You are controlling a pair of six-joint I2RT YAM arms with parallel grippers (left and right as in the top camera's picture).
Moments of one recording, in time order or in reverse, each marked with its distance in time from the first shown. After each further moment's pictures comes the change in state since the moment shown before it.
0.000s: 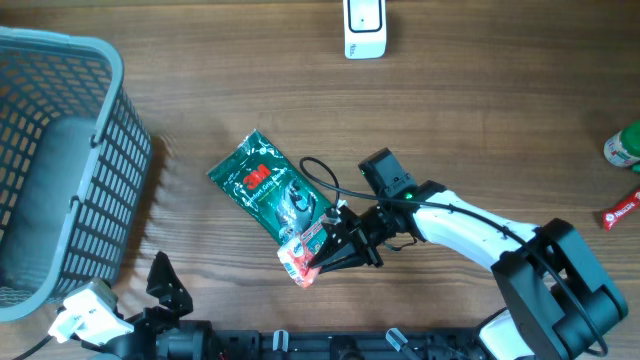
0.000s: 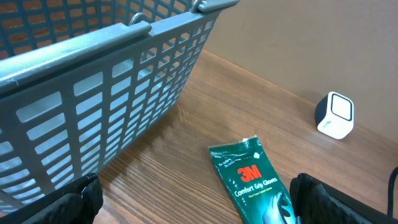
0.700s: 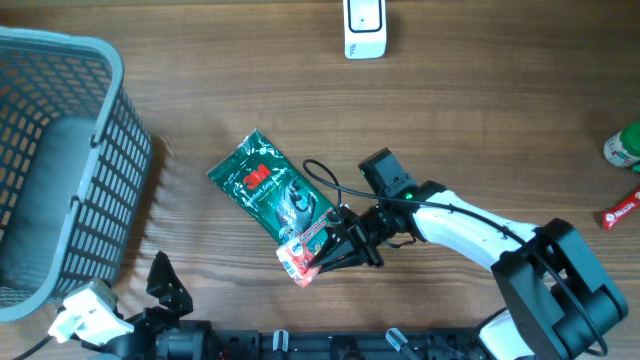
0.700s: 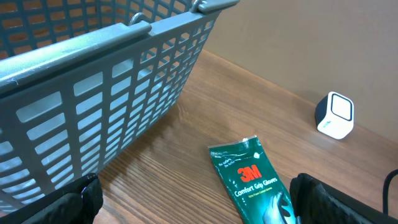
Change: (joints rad) left arm 0.000 0.000 0.000 0.000 0.000 0.000; right arm 0.000 0.000 0.000 0.000 0.000 0.110
